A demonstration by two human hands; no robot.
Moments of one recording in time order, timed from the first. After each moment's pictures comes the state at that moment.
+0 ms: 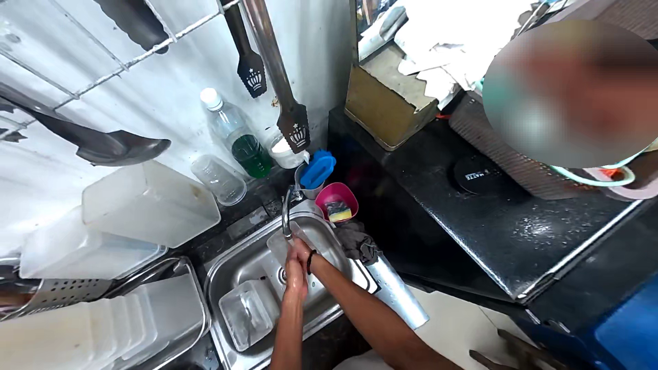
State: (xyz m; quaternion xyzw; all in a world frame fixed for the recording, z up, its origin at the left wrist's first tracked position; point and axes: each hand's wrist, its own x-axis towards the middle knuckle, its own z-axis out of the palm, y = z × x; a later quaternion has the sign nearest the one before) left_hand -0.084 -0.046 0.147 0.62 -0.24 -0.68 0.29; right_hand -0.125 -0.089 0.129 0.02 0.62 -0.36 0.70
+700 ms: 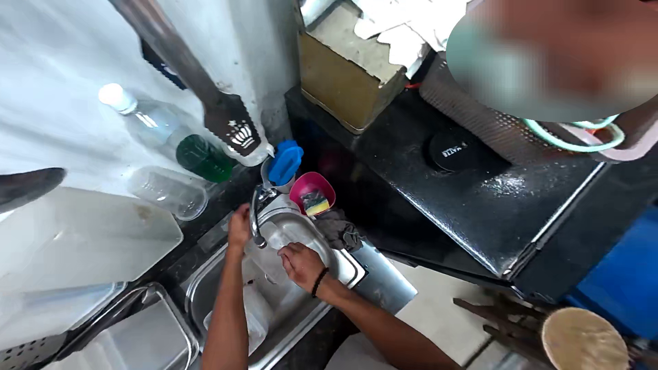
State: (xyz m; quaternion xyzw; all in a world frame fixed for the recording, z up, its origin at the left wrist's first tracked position) left_hand -0.034 -0.229 0.051 0.54 -0.74 -0.40 0.03; right_hand -0.150 -0.024 0.082 -0.54 0.71 -0.24 0.40
